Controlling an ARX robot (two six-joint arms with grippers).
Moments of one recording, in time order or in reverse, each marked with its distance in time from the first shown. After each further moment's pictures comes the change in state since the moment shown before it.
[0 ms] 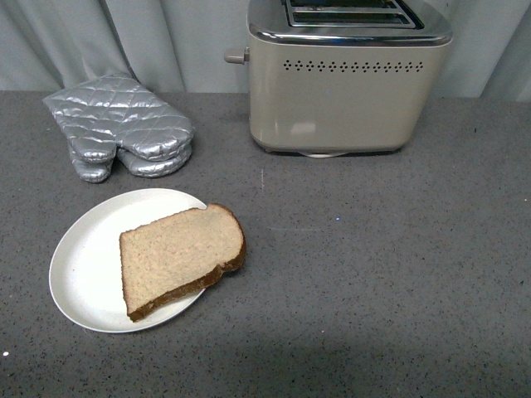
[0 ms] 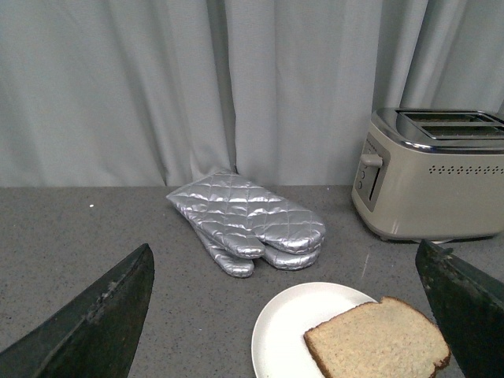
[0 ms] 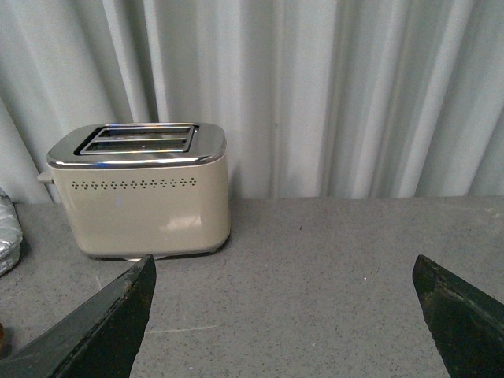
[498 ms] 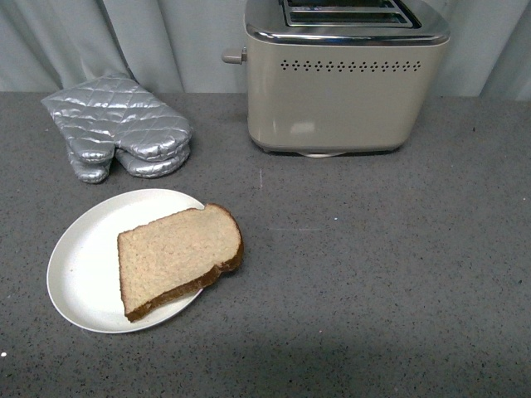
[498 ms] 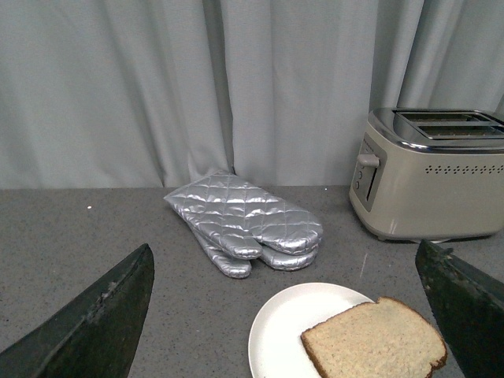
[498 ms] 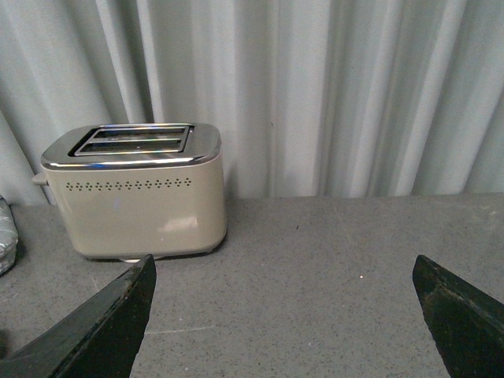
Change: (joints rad) left arm 0.000 0.000 0.000 0.000 0.001 0.000; right arm 0.000 0.000 0.000 0.000 0.001 0.000
